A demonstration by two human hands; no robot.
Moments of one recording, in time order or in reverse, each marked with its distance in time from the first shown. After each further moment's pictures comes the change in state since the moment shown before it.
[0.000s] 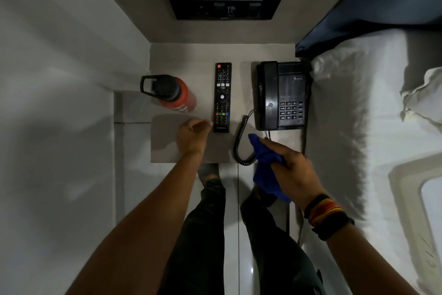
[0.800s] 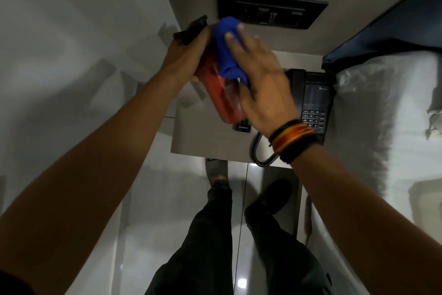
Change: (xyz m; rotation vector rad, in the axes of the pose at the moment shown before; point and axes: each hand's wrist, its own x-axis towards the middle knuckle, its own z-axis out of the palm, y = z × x) left_hand 0.031 0.165 -0.118 -0.083 -0.227 0.212; right_hand 0.060 -0.166 0.041 -0.390 0.213 -0.780
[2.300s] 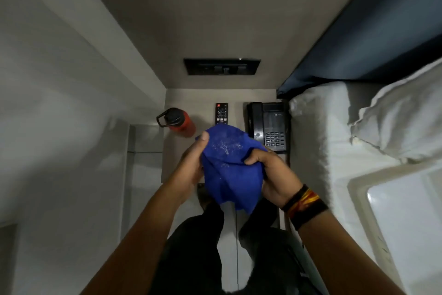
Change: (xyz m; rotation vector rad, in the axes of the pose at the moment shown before) left_hand -0.159 -0.015 0.055 -0.390 -0.366 -0.258; right_hand -0.106 -0.004 -0.078 1.522 -0.080 0.889
